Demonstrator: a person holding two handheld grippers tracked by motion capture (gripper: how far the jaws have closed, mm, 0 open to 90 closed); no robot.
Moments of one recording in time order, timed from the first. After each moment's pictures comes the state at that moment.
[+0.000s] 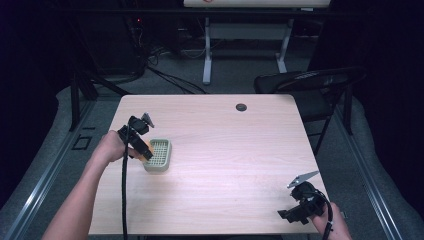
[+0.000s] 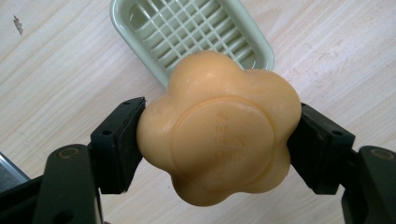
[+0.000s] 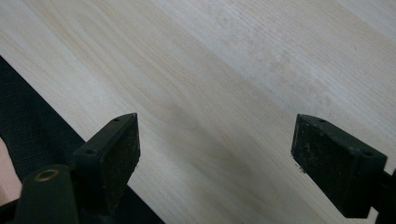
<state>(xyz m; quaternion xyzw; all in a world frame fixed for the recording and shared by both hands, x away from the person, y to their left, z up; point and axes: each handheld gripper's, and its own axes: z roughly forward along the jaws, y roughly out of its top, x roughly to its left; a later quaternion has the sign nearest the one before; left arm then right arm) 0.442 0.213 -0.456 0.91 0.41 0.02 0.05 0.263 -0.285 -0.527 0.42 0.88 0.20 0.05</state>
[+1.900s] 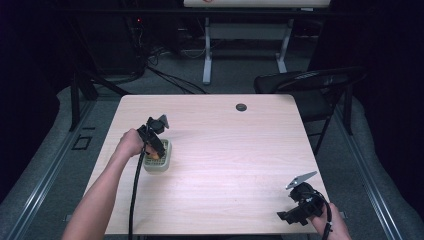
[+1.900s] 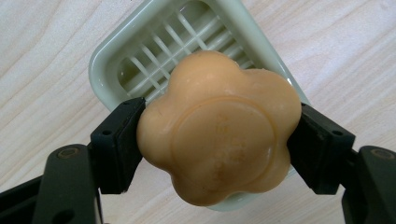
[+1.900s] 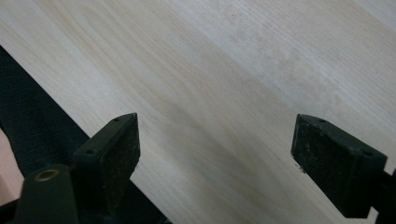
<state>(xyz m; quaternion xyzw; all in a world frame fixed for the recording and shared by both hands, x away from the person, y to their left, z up) 0.489 0.183 -0.514 0.91 0.41 0.01 0.02 0.261 -0.281 -0.528 0.42 0.89 0.20 0.04</state>
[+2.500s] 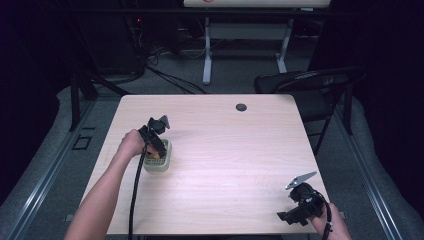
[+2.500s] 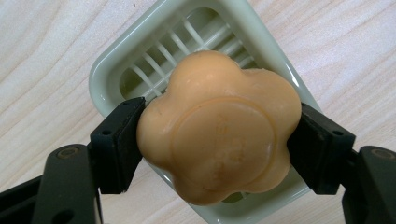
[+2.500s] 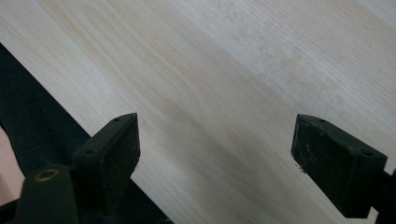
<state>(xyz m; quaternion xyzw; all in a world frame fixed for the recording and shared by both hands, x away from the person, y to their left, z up) 0.495 0.182 -0.521 0.91 0.41 0.01 0.02 0.261 -0.282 -0.528 0.41 0.89 0.19 0.04</state>
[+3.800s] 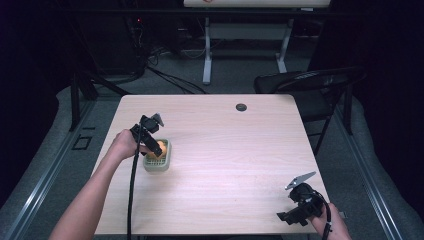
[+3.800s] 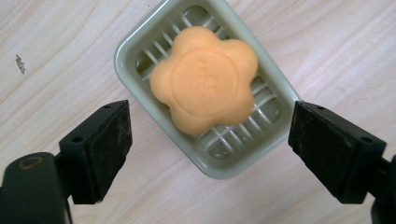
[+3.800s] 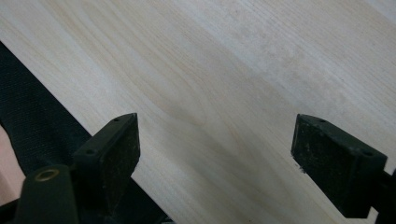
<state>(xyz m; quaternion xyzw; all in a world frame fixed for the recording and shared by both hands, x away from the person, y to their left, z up) 0.464 0.193 -0.483 0.91 0.41 0.05 0.05 0.261 -0.280 -0.529 0.41 0.89 0.19 0.04</state>
